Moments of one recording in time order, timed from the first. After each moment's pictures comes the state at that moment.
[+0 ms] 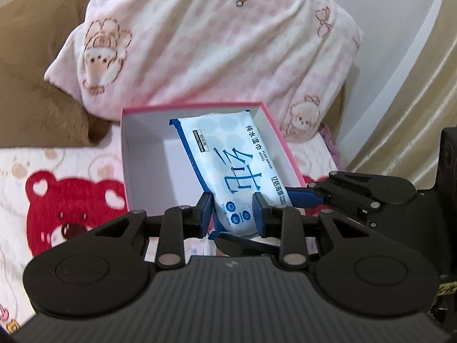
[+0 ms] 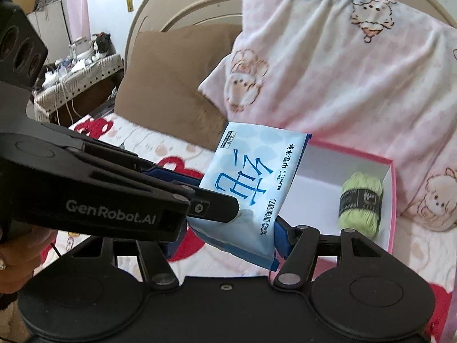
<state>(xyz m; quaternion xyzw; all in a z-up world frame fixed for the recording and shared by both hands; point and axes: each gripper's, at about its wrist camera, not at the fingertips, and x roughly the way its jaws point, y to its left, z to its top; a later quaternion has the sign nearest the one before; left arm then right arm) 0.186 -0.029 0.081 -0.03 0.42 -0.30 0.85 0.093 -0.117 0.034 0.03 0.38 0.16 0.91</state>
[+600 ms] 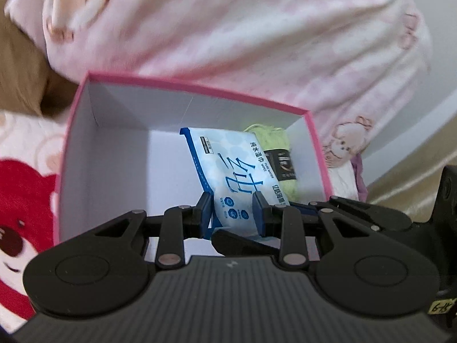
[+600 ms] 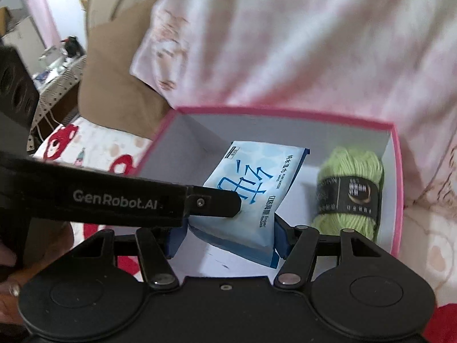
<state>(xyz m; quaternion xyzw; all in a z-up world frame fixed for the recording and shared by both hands) 0.304 -0.088 -0.023 -0.13 0.50 -0.26 0.82 0.204 -0.194 -0.058 0.10 0.45 0.15 0.88</state>
